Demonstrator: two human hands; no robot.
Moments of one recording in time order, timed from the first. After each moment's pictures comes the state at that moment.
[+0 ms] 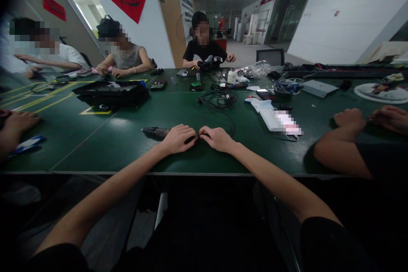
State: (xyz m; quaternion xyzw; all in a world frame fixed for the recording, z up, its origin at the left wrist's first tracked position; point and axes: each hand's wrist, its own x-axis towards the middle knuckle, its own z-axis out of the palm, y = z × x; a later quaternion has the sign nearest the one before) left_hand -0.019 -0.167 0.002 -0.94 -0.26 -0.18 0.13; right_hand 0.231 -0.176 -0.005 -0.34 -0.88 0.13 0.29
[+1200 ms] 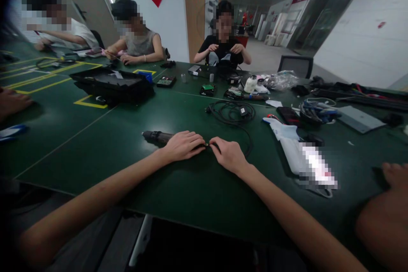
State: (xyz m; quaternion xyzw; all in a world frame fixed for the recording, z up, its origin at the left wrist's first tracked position) left_hand -0.011 -0.090 -0.004 -0.93 -0.29 -0.18 0.12; right_hand 0.246 -0.103 0.001 -0.39 -0.89 0.08 0.23
